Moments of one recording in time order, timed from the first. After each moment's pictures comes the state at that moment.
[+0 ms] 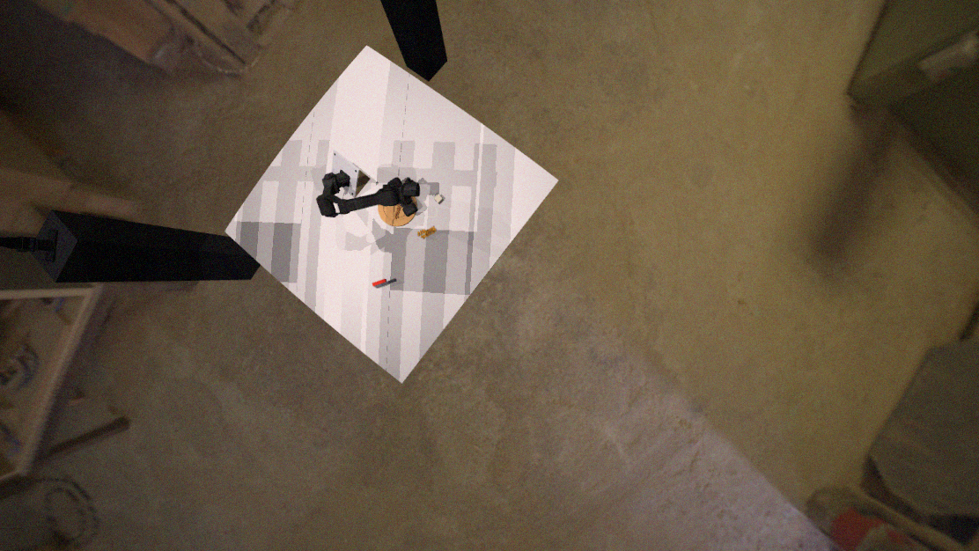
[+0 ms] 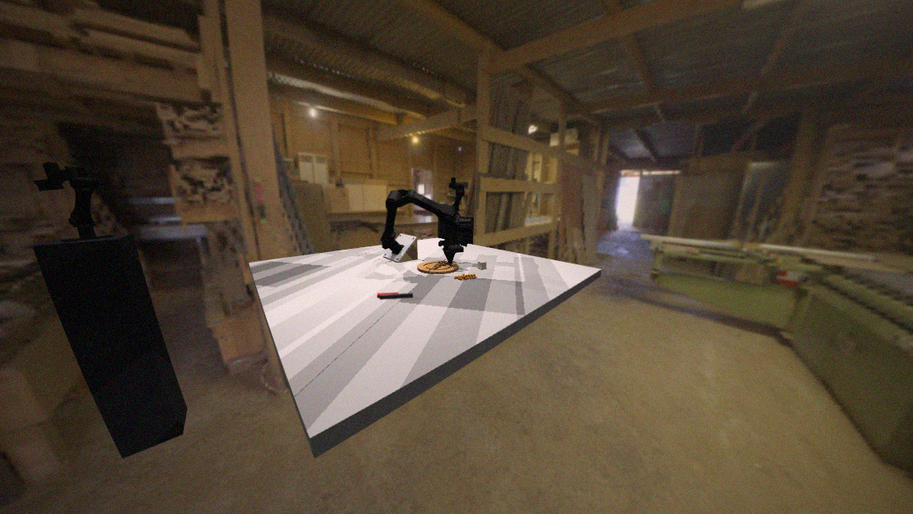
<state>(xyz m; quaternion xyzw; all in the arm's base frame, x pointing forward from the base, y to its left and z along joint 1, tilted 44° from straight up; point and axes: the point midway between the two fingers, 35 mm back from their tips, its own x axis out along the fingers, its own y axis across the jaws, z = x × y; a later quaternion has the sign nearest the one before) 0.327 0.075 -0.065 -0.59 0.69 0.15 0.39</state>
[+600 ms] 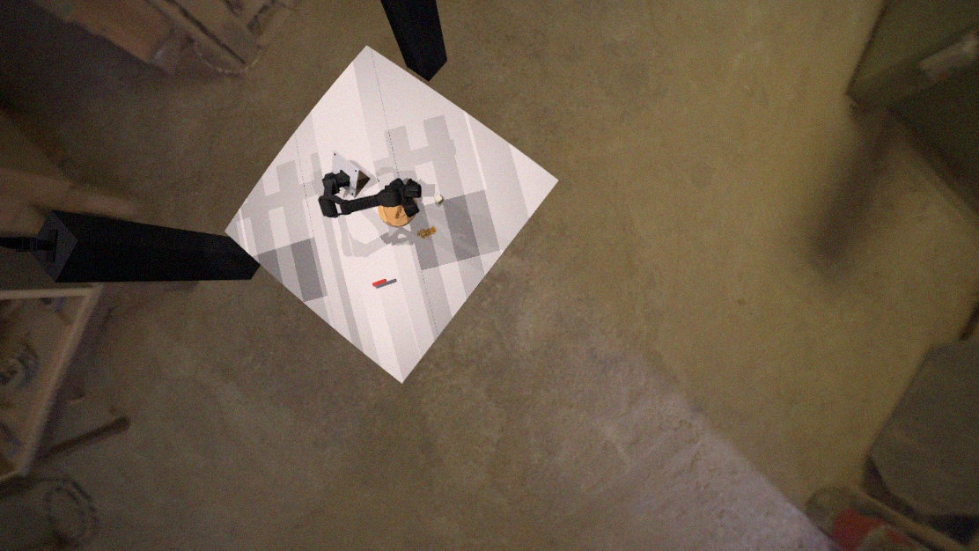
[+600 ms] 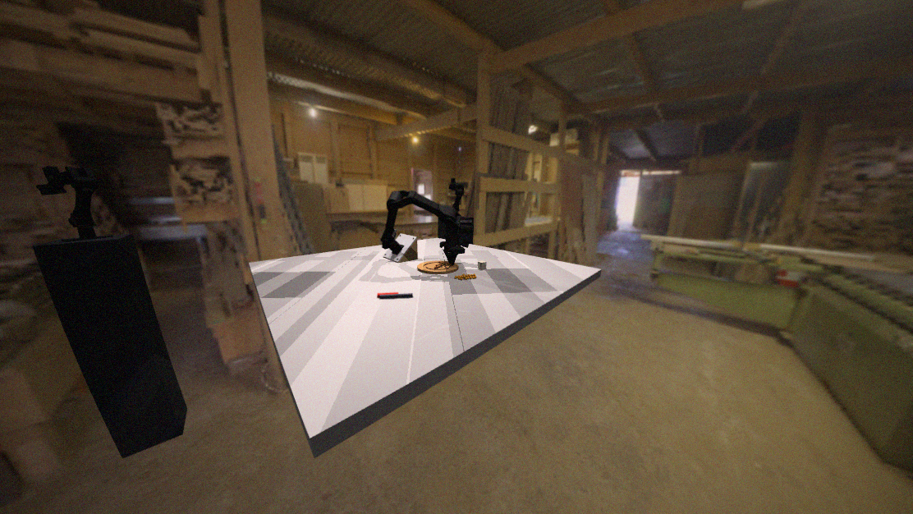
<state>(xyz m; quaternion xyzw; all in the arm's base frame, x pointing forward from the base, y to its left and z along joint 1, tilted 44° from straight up) 0.334 0.073 -0.071 -0.59 0.69 0.15 0.40</state>
